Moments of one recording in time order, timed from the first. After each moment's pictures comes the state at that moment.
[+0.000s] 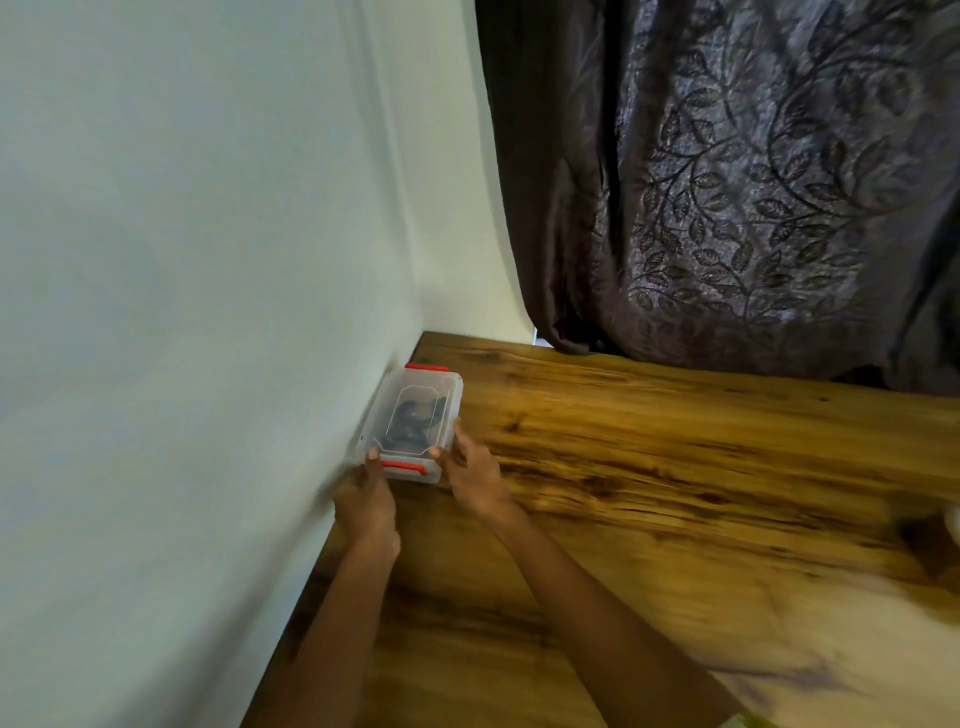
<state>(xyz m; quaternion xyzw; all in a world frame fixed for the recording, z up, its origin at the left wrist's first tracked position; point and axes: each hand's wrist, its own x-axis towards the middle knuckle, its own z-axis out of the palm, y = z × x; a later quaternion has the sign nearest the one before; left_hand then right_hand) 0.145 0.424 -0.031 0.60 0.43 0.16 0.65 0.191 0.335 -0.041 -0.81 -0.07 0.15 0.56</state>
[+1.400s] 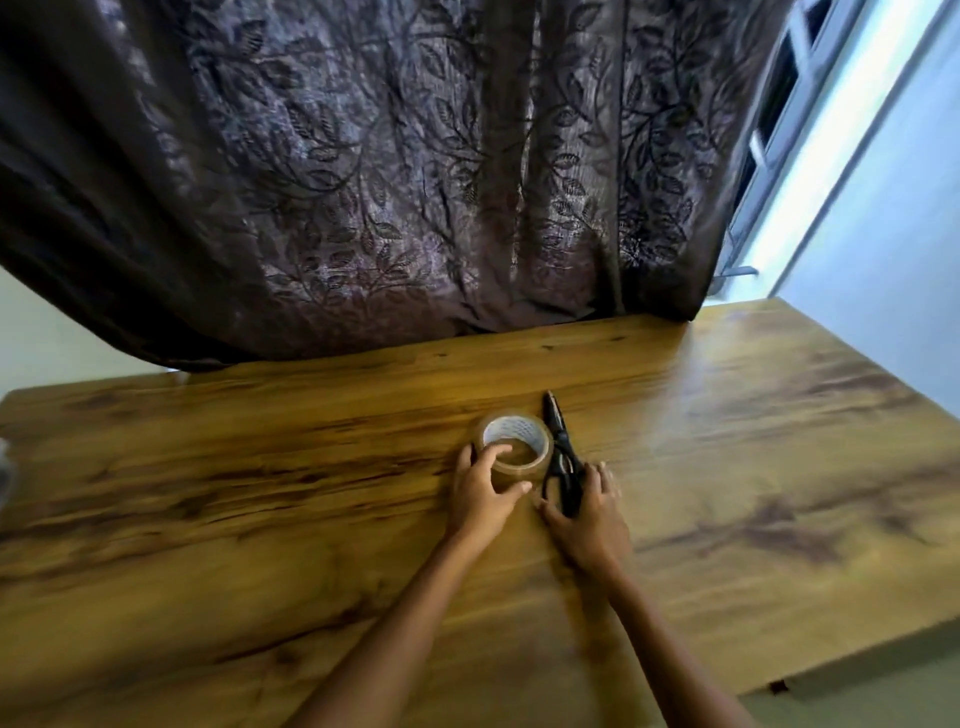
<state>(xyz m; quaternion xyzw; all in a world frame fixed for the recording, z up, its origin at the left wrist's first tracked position) 0.138 -0.085 -0.063 0.88 -0.06 -0.07 0.46 0.087 -0.219 -0.100 -0.92 0.24 -0.08 0.30</state>
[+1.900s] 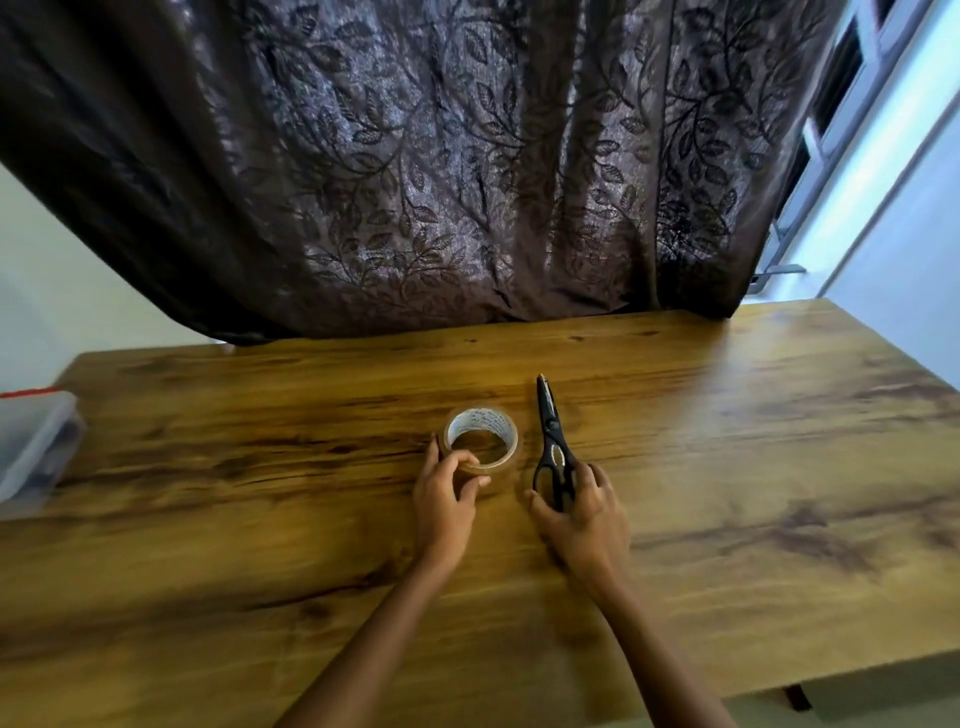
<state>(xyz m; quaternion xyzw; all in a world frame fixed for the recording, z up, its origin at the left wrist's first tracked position) 0.112 -0.041 -0.070 0.88 0.00 0.07 0.48 0.064 -0.180 -0.063 -0.92 0.19 -0.12 0.32</state>
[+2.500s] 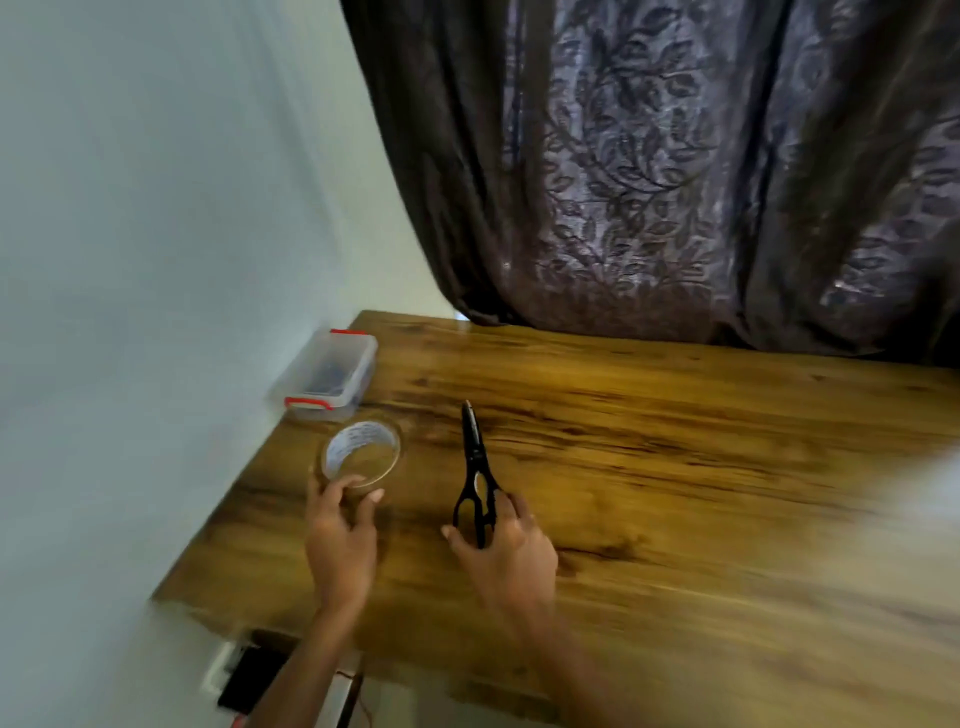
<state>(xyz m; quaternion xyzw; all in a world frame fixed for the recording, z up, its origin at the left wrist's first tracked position) 0.016 0.282 -0.052 0.81 0.25 0.28 0.45 0.026 0.125 -0.052 -0.94 -0.03 0.00 0.33</state>
